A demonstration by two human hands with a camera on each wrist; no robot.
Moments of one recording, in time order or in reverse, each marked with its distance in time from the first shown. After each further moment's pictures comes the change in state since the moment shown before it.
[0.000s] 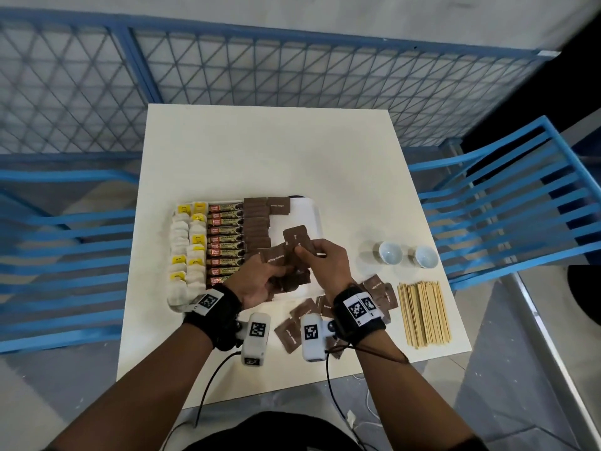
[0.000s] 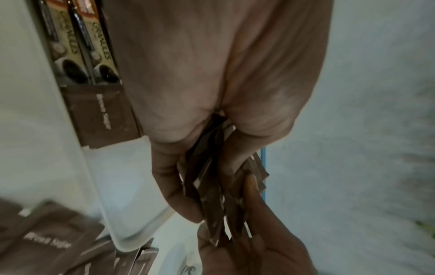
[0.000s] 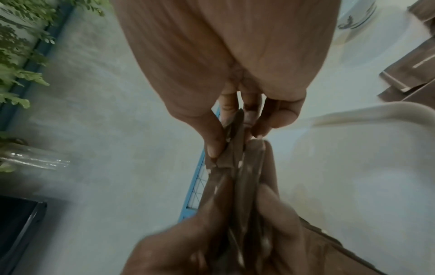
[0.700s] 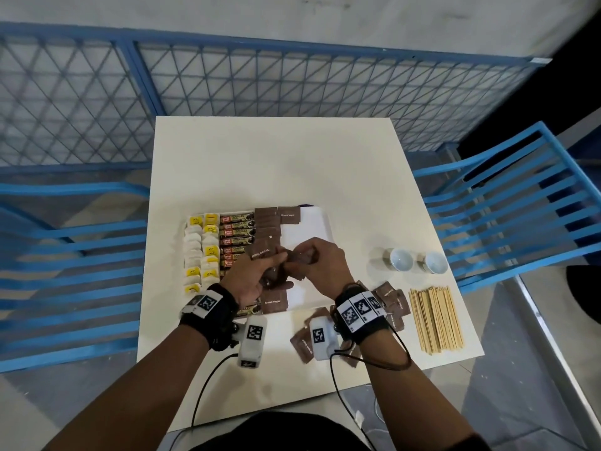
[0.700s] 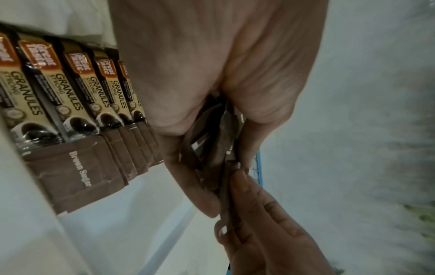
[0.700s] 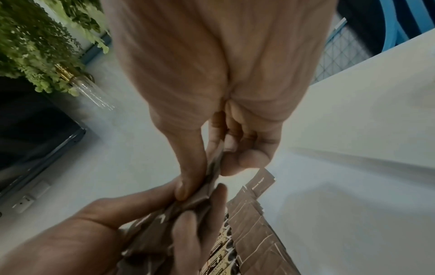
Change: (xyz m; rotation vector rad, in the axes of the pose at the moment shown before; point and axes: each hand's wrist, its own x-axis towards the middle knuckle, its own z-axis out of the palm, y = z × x) left_hand -0.004 0.027 -0.038 -0.044 0.079 0.124; right_hand 0.002 -0.026 0.025 -0.191 -0.150 -0.182
